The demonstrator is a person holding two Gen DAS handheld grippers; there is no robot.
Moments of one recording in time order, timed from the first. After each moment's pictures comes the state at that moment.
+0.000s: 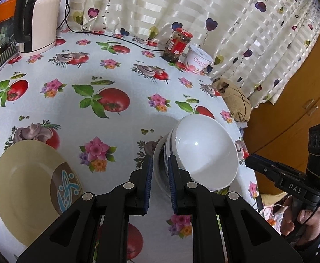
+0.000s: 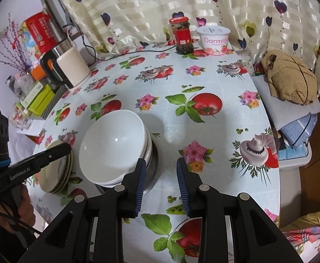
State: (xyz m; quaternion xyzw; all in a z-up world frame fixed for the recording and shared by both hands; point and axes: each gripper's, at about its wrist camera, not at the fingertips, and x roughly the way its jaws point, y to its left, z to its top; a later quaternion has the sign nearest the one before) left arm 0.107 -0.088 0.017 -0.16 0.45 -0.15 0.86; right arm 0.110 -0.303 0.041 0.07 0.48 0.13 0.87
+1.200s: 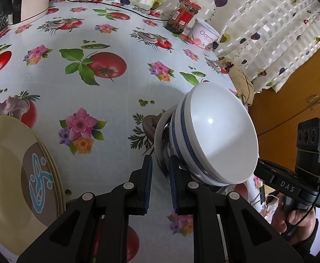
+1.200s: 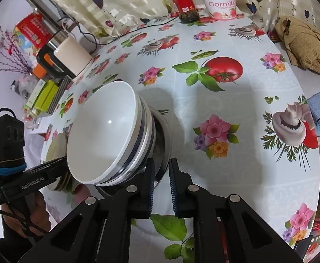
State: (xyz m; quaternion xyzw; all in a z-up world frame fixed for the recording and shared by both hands) left arm 0.125 -0.101 -0.031 -0.17 0.52 -0.16 0.82; right arm 0.132 -0.298 -0.016 0.13 0.53 0.16 0.82
